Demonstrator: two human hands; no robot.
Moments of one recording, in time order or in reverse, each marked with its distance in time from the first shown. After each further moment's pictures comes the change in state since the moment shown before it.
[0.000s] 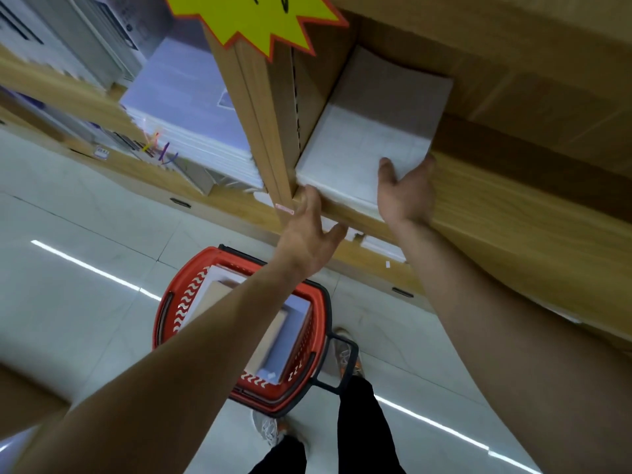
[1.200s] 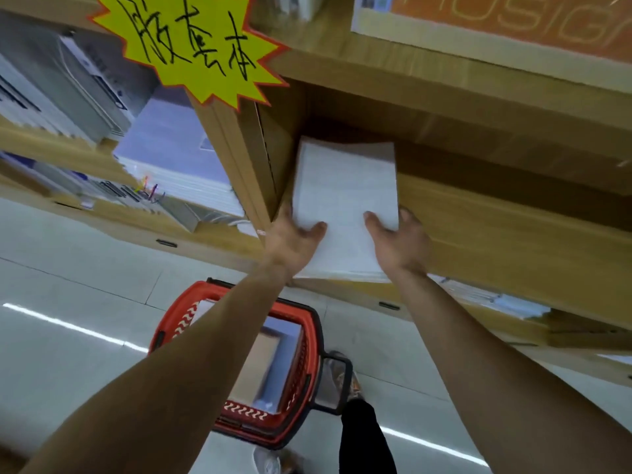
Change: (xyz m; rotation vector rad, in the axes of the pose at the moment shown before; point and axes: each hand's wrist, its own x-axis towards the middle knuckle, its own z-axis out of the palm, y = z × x) left_hand 0.013 0.022 -0.002 -0.266 0.115 -0.069; right_hand -0.059 0.020 -0.070 0.046 -0.030 0.048
